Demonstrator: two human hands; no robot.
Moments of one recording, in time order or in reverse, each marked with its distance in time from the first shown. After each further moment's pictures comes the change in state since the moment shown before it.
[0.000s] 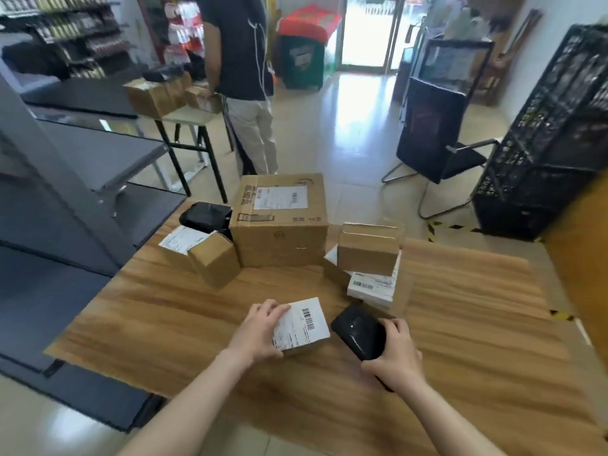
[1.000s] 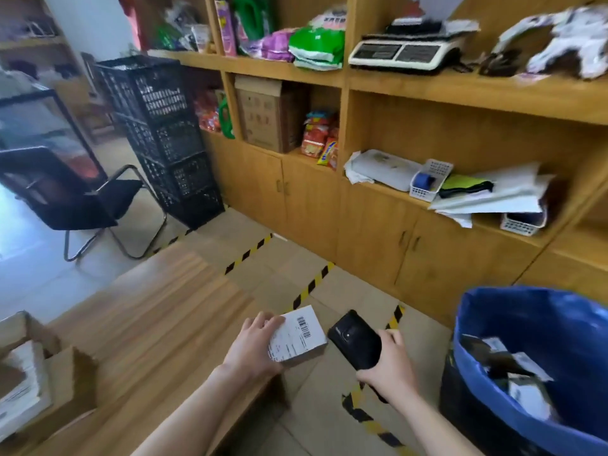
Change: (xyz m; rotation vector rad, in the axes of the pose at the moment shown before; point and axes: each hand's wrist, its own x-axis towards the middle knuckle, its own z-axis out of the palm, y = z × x) left_hand -0.064 0.475 0.178 0.214 -0.370 1.013; right_hand -0.364 0.323 -0.106 0.307 0.679 0.880
